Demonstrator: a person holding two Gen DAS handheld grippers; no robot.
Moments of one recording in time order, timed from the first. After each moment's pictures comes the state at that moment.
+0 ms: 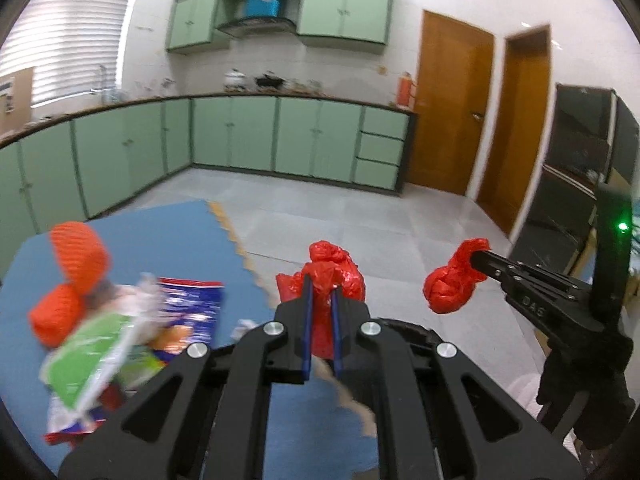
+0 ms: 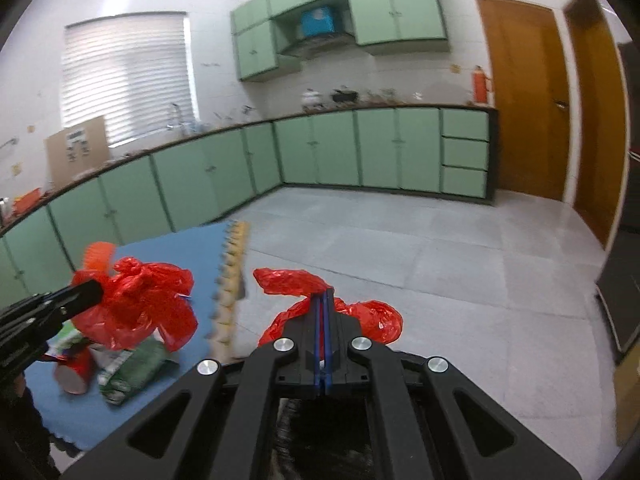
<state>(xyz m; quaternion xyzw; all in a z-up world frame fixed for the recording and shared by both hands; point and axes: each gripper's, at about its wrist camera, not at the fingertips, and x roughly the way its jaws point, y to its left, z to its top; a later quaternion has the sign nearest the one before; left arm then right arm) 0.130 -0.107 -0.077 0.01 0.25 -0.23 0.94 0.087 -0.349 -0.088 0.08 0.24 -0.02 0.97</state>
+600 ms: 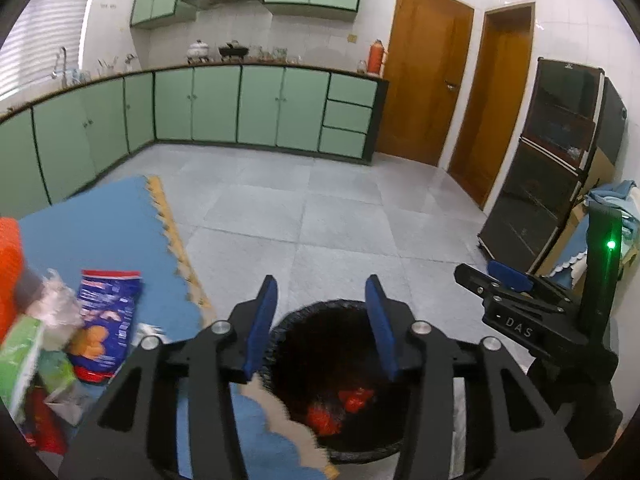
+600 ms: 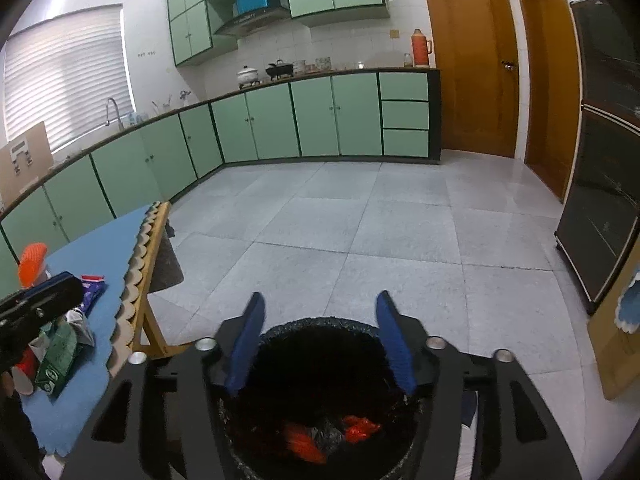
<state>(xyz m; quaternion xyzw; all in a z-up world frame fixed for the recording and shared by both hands) 0.161 -0.157 -0.107 0.01 0.29 -0.28 0.92 0.086 -0.400 -0.120 0.11 0.27 -0.10 0.95</state>
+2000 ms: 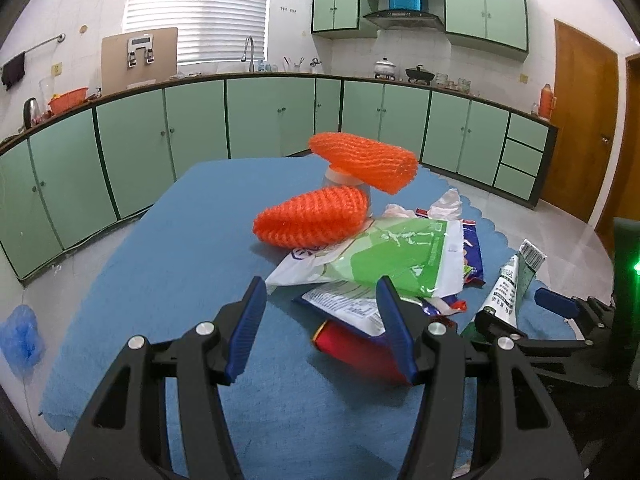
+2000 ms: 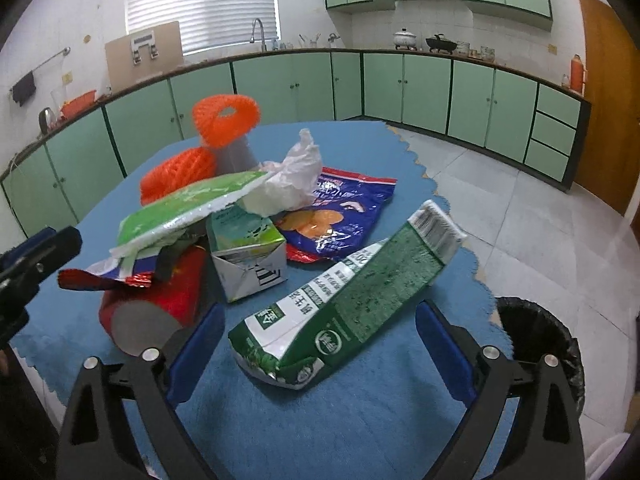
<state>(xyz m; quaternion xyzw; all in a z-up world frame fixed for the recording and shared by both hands) 0.090 0.110 -0.119 -0.03 0.28 0.03 0.96 0.114 -0.100 -0.154 0.00 0.34 0.12 0.93</state>
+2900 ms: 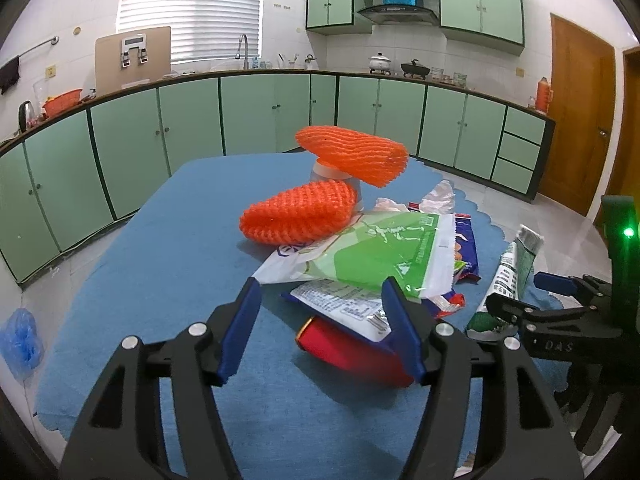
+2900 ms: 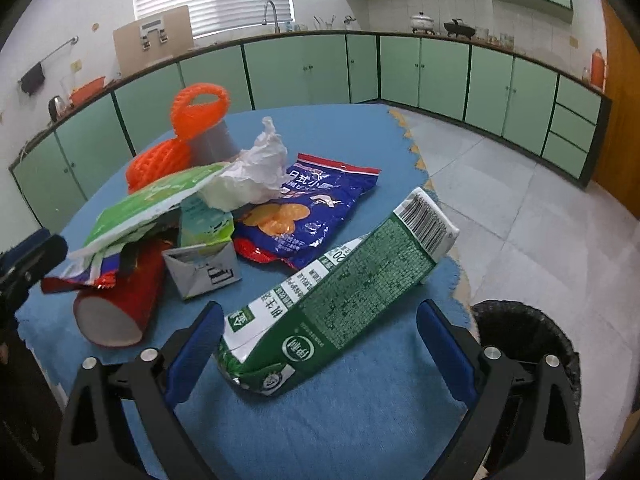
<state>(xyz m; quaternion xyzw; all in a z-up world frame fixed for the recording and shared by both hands) 0.099 0.096 -0.123 -0.02 0.28 0.03 0.96 0.145 -0.137 -0.157 0.00 0.37 0.16 0.91</state>
